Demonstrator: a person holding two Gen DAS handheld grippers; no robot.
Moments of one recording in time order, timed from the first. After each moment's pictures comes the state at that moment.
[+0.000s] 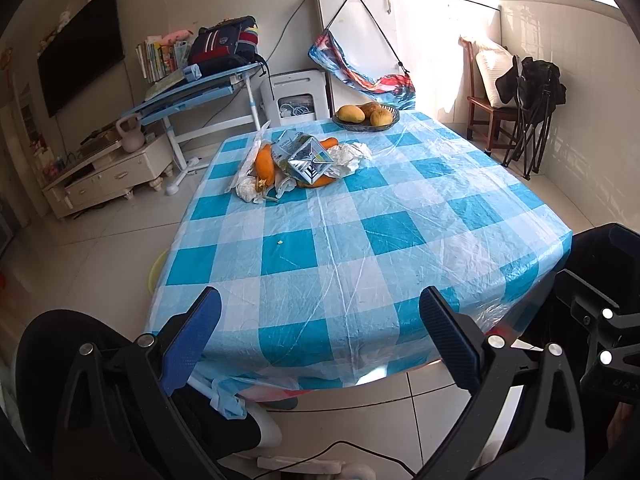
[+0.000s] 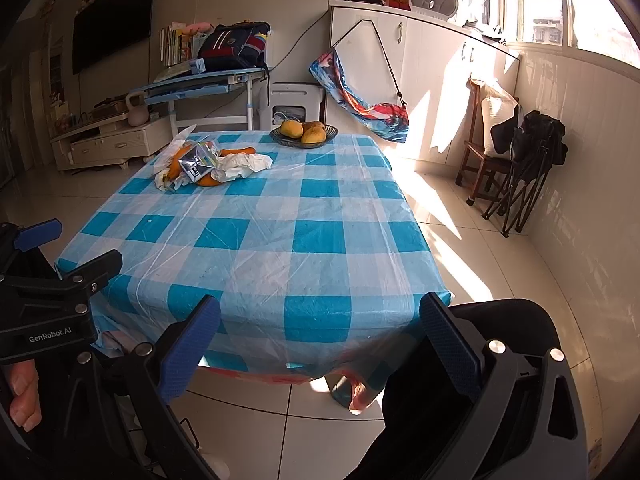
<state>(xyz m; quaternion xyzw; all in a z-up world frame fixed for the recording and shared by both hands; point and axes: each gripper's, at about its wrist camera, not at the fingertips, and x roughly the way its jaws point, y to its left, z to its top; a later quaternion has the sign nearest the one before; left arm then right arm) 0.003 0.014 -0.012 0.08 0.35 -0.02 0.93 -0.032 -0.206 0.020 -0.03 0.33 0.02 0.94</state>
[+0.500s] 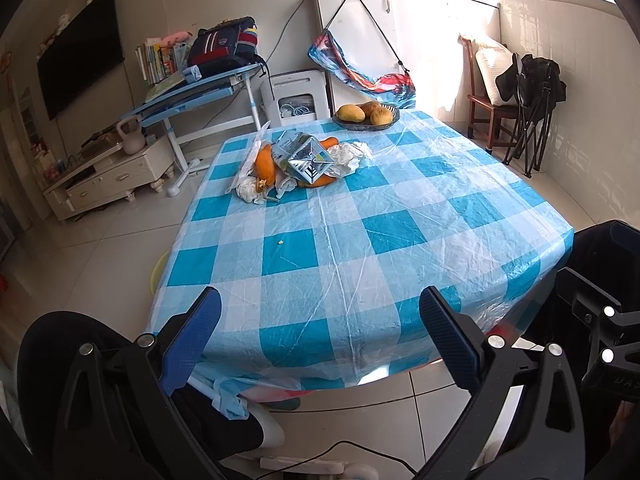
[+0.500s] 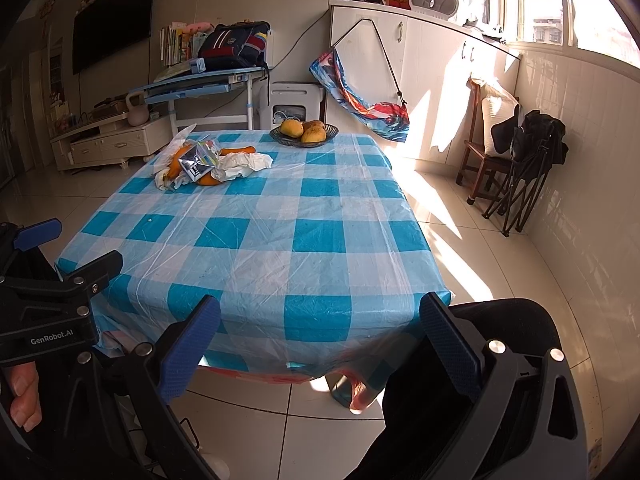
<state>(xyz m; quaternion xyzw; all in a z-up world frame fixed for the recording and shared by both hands) 0.003 0.014 -0.012 0.08 0.35 -0.02 0.93 -0.031 -0.207 0.020 -0.02 0.33 0.02 0.94</state>
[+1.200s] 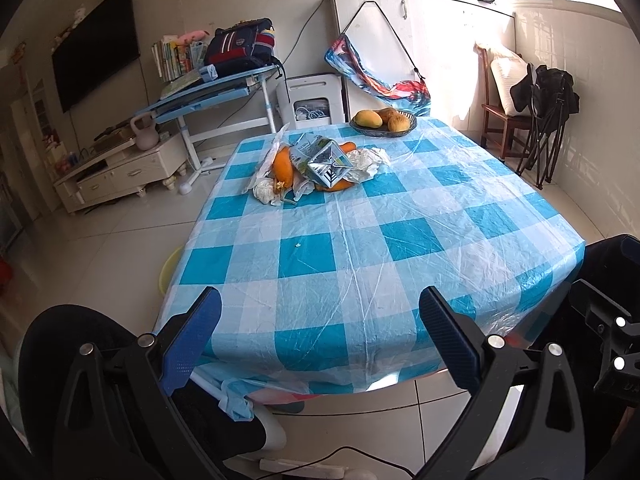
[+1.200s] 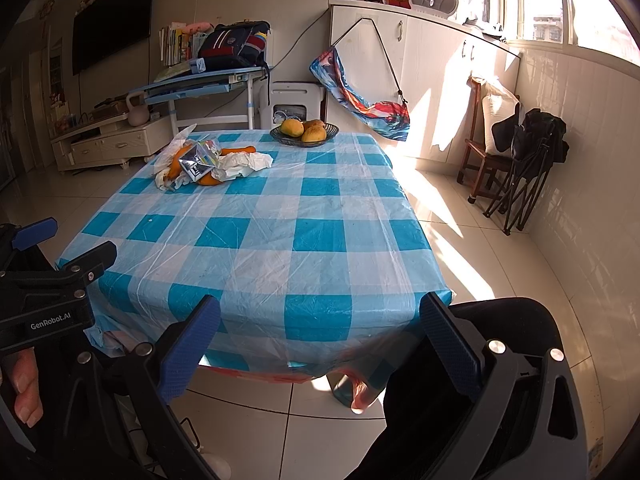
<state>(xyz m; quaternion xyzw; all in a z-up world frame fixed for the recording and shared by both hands) 0.009 0.028 -0.011 0.07 0.34 0.00 0.94 -0.031 -0.208 0.020 -0.02 0.33 0.02 0.94</state>
